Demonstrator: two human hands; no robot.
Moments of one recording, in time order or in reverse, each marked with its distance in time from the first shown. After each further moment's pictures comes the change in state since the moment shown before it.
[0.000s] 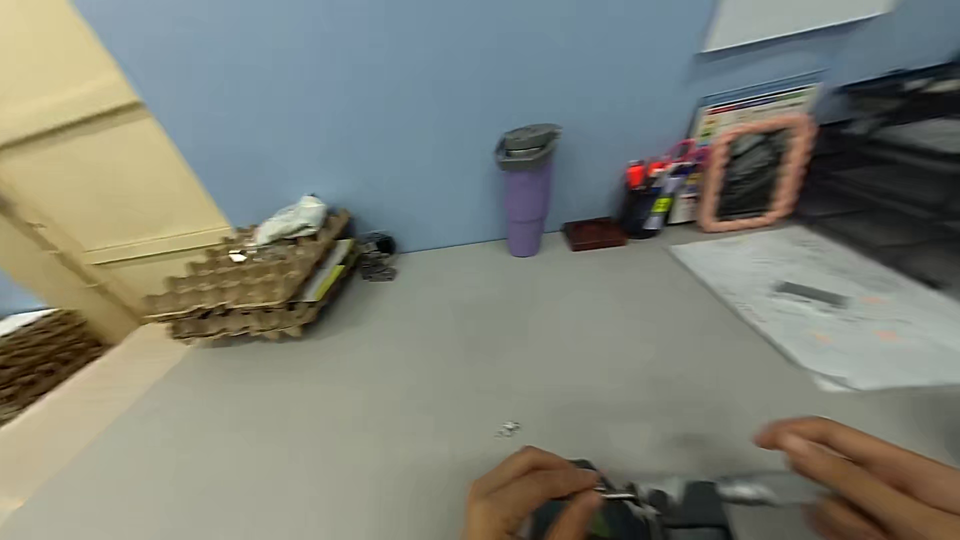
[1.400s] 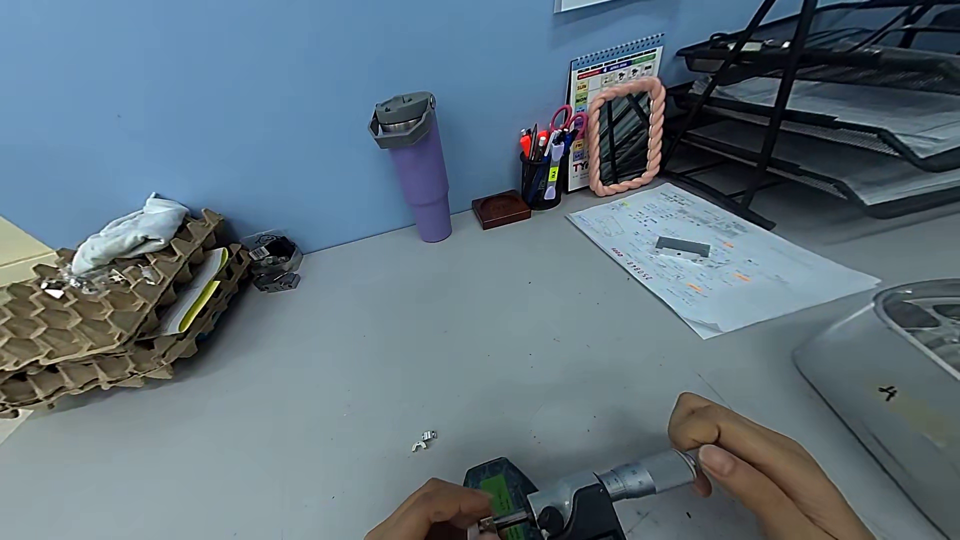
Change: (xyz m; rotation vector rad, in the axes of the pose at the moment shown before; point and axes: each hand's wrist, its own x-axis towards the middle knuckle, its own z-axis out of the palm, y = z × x) left_hand -0.003 -0.002 0.001 -0.167 -0.145 -0.260; right_hand 0.006 0.059 -0.009 -0.299 0.075 -0.592
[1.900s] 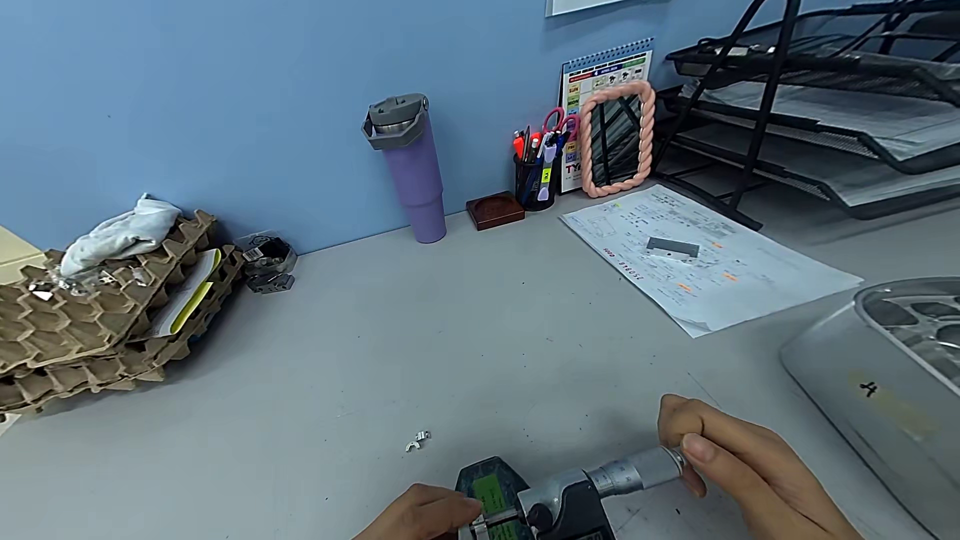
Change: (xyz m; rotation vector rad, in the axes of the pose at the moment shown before) left_hand 0.002 0.005 -0.010 0.192 -0.064 0.102; right_hand 0.000 0.004 0.003 0.088 0.036 0.021
